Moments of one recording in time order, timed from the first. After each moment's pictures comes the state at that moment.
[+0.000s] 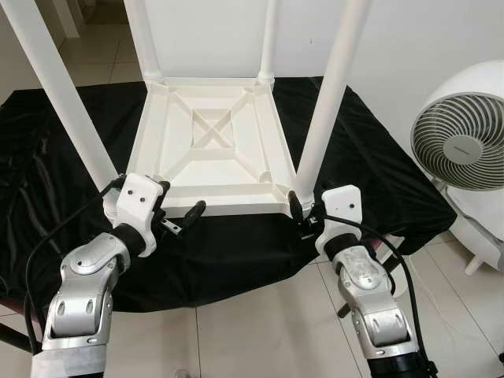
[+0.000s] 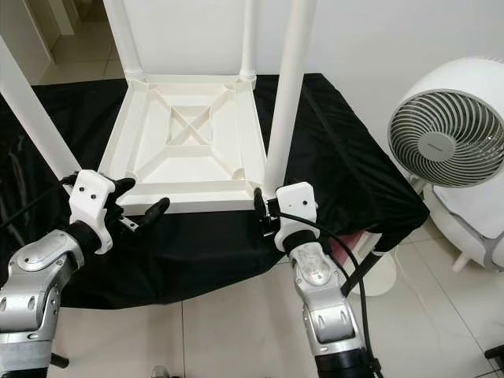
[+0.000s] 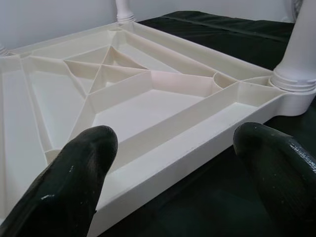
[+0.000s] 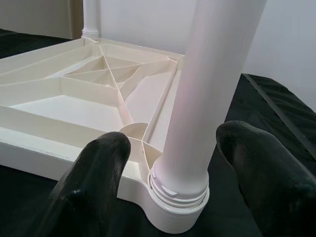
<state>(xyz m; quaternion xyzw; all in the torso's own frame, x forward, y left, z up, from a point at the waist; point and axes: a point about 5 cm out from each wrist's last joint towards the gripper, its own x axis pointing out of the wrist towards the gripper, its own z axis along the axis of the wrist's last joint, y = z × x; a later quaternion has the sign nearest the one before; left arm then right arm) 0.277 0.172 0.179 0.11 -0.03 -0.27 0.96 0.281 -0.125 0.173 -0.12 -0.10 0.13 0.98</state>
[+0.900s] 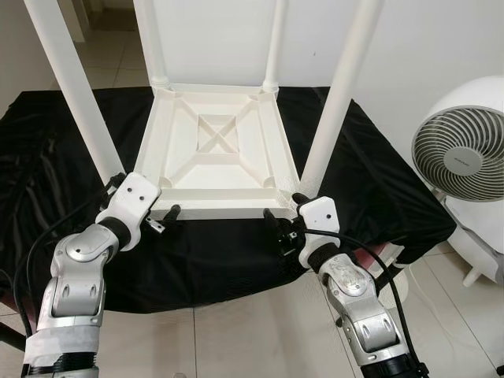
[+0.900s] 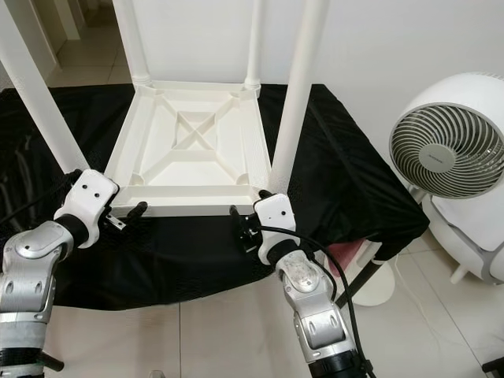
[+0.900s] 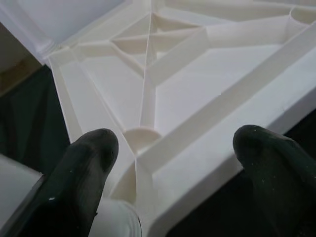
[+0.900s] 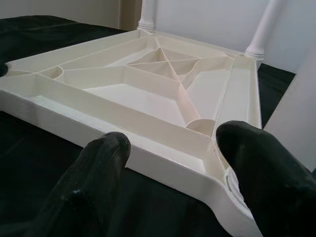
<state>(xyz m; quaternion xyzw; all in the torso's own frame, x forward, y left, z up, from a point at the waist) 0.320 0.185 0.184 0.26 0.03 -0.23 0.94 0.276 -0.104 0.151 -0.12 -0.07 0.20 0.97</state>
